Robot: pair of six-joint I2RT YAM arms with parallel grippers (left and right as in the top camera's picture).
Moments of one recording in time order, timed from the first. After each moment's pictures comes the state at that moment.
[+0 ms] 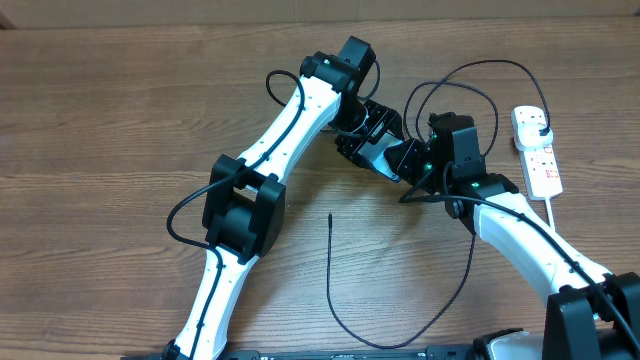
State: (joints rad) left arm -0.53 2.44 2.25 -1.21 0.68 -1.33; right arm 0.26 1.51 0.84 -0.13 -0.28 0.81
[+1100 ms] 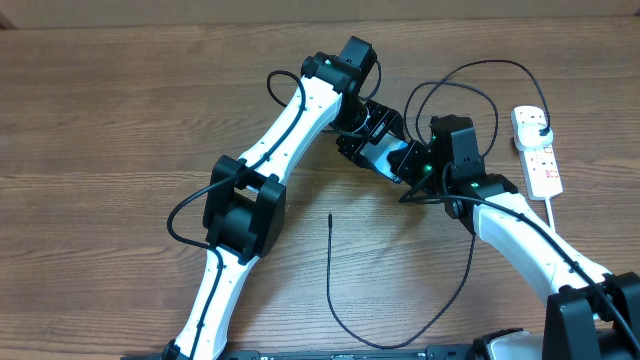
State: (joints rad) left arm -0.54 2.44 2.25 -1.21 0.68 -1.34; right arm 0.27 1.51 0.84 -0.16 -0.26 0.83
